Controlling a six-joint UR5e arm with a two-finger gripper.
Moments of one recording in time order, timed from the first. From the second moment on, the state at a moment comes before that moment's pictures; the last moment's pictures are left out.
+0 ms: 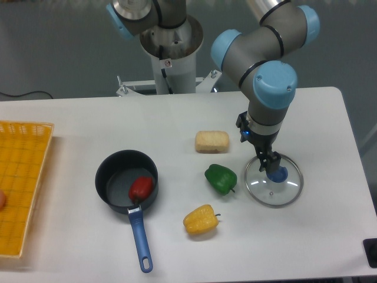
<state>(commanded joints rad) 2.65 -1.91 -1.55 -1.24 1.58 1.70</state>
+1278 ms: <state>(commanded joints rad) 2.69 -1.94 -1.61 -1.10 1.50 1.28</state>
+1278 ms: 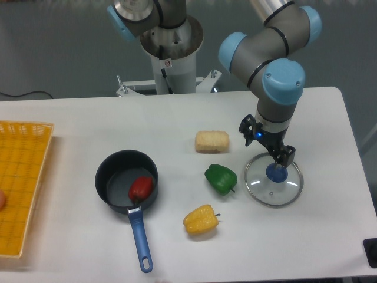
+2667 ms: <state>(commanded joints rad) 2.77 -2.07 -1.61 -0.97 1.50 1.29</state>
